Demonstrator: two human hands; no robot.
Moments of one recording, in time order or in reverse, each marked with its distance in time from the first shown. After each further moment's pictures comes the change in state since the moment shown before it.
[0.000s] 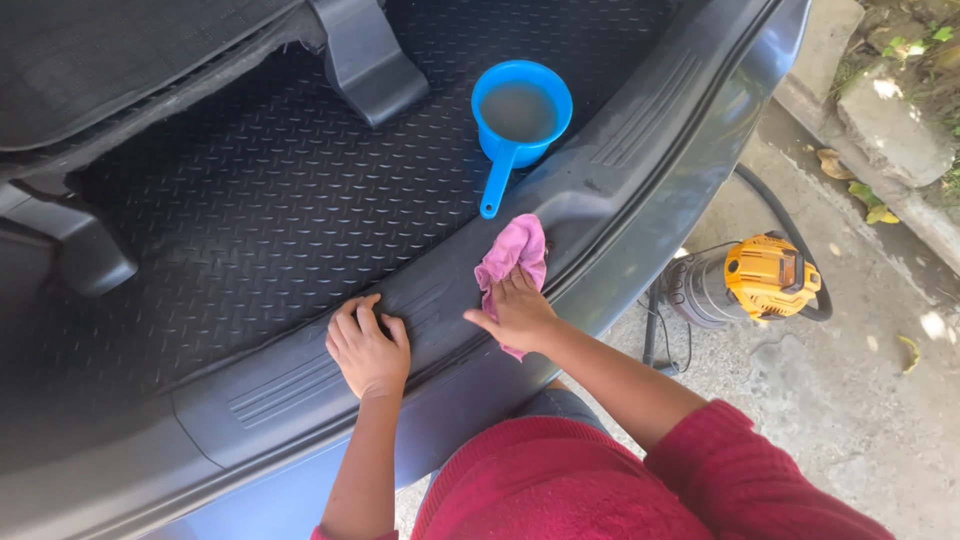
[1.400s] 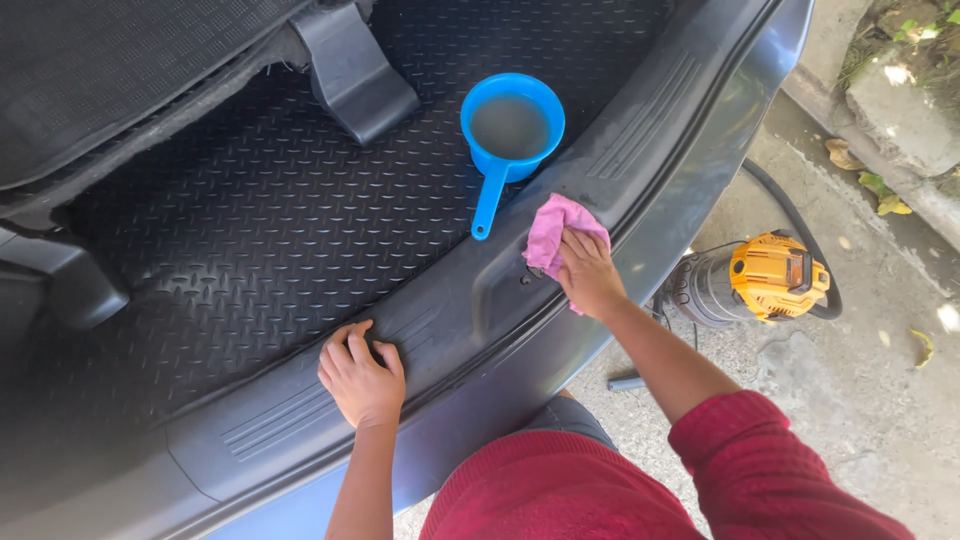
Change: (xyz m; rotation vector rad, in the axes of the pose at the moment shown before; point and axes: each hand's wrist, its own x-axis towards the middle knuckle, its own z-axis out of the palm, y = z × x) left_hand 0.002 0.000 0.005 0.027 0.024 0.005; right_hand 0.001 0.181 0.025 -0.159 0.343 0.068
